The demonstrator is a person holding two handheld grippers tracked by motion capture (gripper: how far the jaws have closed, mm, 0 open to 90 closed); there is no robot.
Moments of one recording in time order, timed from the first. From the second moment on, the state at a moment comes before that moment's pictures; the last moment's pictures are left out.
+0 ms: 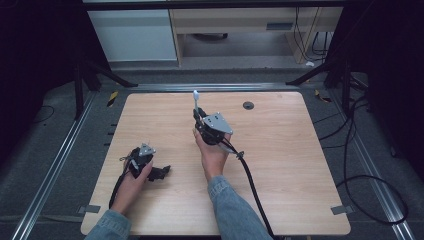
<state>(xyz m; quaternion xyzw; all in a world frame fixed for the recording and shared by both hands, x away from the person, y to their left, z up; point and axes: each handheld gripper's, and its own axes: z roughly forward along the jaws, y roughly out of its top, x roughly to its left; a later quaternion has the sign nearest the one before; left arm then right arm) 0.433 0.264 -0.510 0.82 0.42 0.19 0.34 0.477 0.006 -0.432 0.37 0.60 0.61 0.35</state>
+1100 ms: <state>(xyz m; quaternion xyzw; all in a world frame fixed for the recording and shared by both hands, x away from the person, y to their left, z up) 0.433 0.264 -0.510 0.82 0.42 0.19 0.34 0.477 0.009 -0.465 0.37 0.63 0.59 0.35</state>
